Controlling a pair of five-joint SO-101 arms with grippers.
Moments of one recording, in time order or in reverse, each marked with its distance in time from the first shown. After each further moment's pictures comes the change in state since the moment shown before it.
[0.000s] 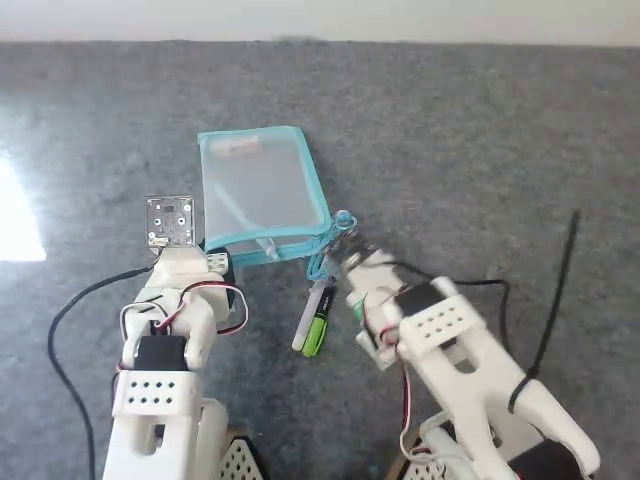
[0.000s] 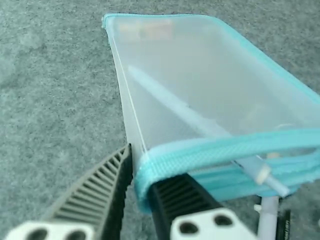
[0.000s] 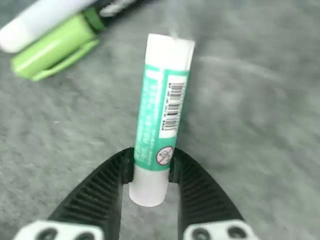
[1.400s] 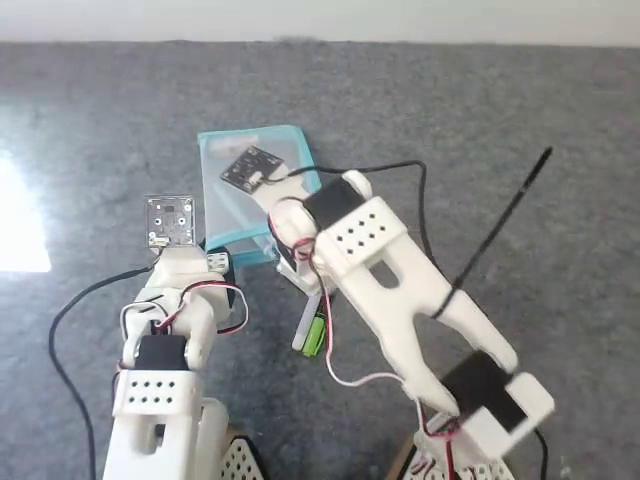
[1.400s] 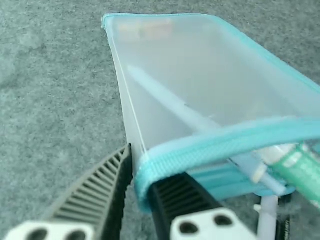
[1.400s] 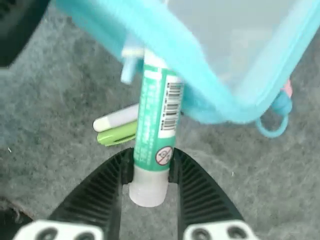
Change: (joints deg) left arm 0.0 0.0 0.0 0.0 0.0; right arm -12.7 32.4 -61.5 25.7 0.4
